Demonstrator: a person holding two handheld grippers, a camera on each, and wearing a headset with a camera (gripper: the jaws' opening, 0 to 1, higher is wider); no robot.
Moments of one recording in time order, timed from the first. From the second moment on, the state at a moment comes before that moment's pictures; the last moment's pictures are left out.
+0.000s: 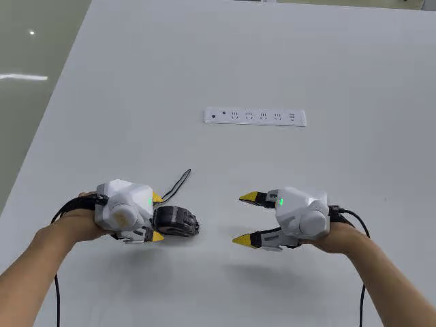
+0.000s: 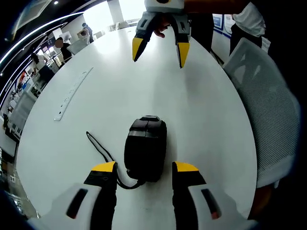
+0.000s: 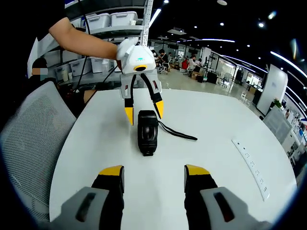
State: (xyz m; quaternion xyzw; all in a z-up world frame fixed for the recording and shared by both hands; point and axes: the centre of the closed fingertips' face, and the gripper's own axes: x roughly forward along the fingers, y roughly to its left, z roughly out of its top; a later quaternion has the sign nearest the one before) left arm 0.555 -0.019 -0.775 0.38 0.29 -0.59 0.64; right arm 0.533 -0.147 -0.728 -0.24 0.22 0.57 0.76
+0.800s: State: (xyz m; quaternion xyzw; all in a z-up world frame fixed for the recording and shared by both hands) left arm 0.555 -0.025 -0.788 0.40 0.30 -0.61 0.62; right arm 0.542 -0.116 -0.758 -0.25 0.22 0.59 0.73
